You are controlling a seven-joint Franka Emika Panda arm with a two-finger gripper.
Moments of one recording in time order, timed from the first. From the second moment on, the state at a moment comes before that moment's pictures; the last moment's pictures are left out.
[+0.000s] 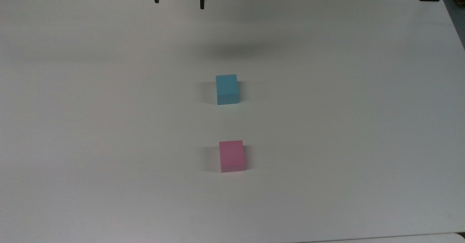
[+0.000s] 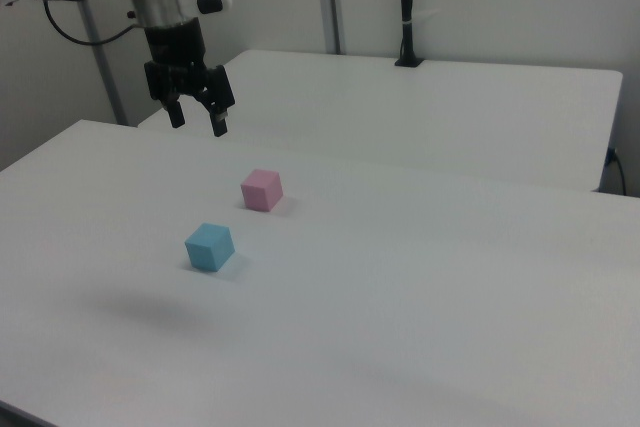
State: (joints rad) arm -0.01 0.09 0.04 -1.49 -0.07 1.54 0.11
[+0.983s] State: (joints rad) arm -0.01 0.13 0.05 -1.52 -0.07 1.63 0.11
